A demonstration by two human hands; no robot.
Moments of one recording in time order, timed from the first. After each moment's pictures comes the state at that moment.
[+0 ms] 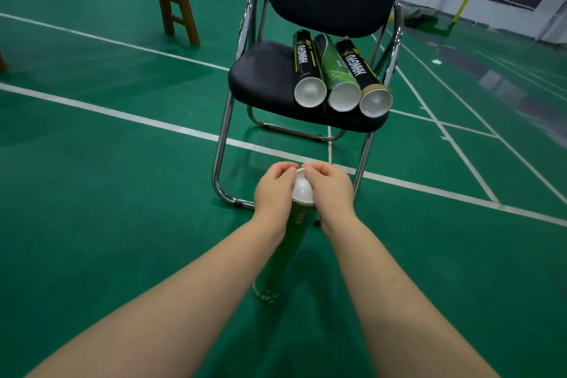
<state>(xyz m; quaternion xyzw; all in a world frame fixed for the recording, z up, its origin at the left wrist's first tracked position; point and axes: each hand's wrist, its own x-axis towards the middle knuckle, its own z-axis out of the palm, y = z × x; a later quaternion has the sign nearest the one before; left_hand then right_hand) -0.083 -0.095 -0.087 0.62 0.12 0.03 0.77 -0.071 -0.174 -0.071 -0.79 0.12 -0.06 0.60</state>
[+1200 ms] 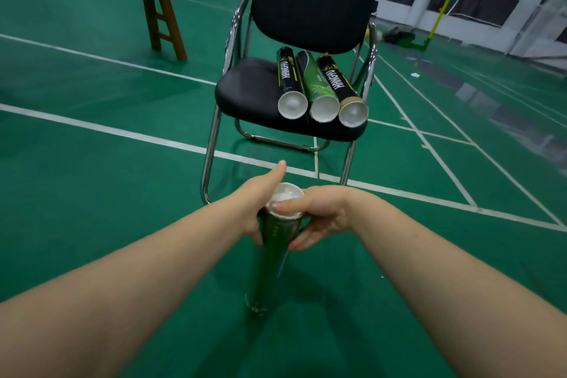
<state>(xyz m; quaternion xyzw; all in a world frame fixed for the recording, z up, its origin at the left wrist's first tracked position) -0.096 -0.072 -0.037 0.65 0.19 -0.27 0.68 -0.082 -0.201 -0.031 -0.79 0.05 0.42 0.44</state>
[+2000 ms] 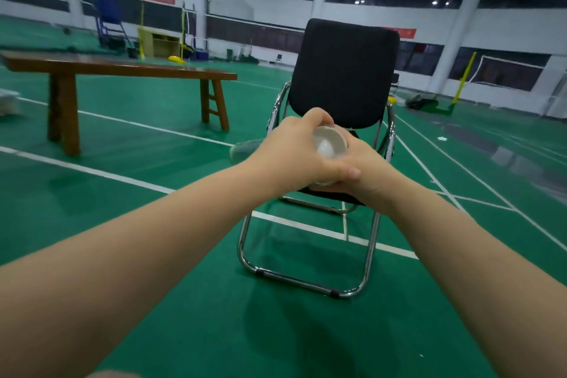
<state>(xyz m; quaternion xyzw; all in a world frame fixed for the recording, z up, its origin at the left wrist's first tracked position) -0.170 -0.026 0.131 0.89 -0.17 0.16 0.39 -0.129 -0.159 0.119 -0.76 -0.24 0.07 0.60</state>
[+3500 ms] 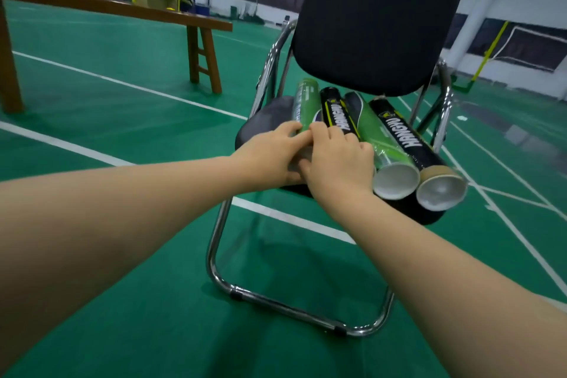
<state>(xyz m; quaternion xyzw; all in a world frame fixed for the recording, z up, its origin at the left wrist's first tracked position) 0.145 -0.014 -0.024 0.95 -0.23 0.17 0.13 0.119 -0.142 -0.007 -0.96 -0.12 -0.26 0.00</state>
